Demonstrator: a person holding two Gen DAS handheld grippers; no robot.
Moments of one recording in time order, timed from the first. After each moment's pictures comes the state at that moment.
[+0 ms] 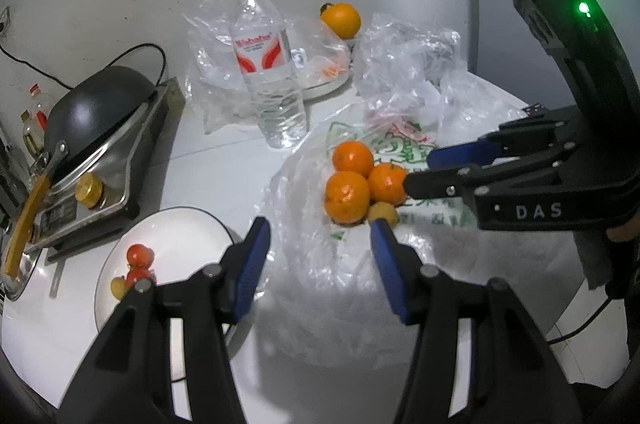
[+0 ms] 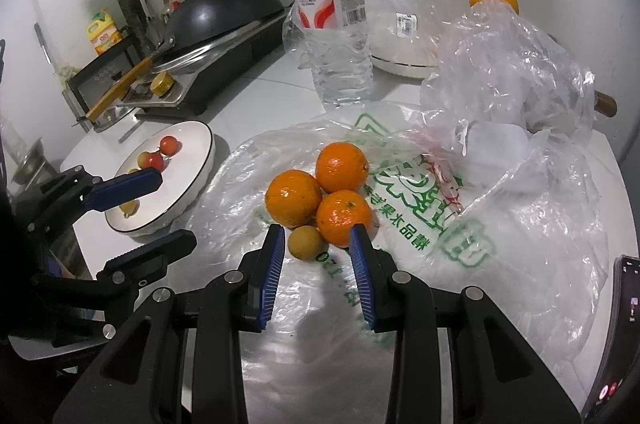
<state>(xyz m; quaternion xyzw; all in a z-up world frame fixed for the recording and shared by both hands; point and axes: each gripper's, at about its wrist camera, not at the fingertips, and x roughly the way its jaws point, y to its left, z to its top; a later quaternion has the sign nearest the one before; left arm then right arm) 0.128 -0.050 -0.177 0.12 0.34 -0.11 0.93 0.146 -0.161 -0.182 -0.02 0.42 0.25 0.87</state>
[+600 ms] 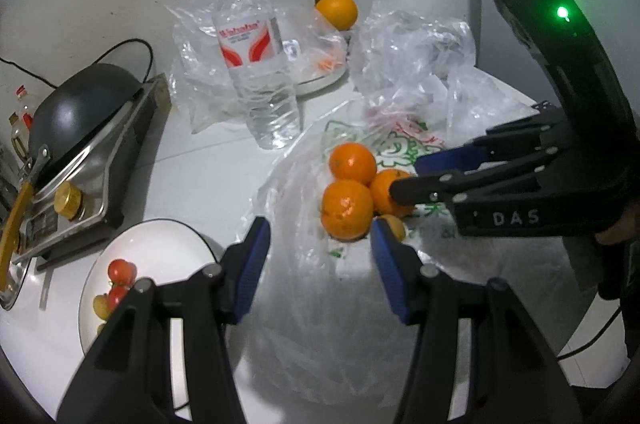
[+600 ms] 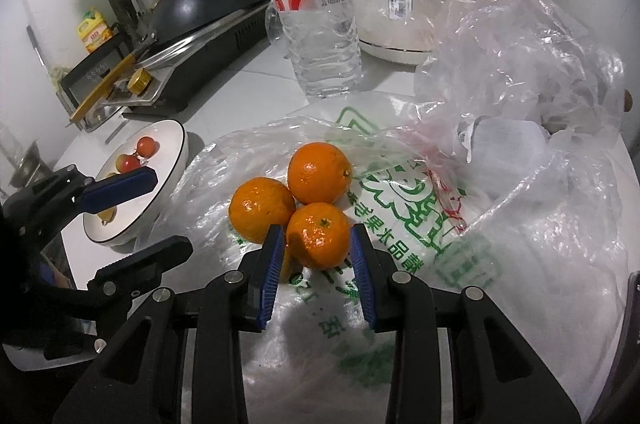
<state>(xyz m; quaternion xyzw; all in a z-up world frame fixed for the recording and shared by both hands) 0.156 -0.056 -0.190 0.12 0.35 -0.12 0.92 0.180 -0.161 -0.204 -0.01 0.44 0.25 0.86</state>
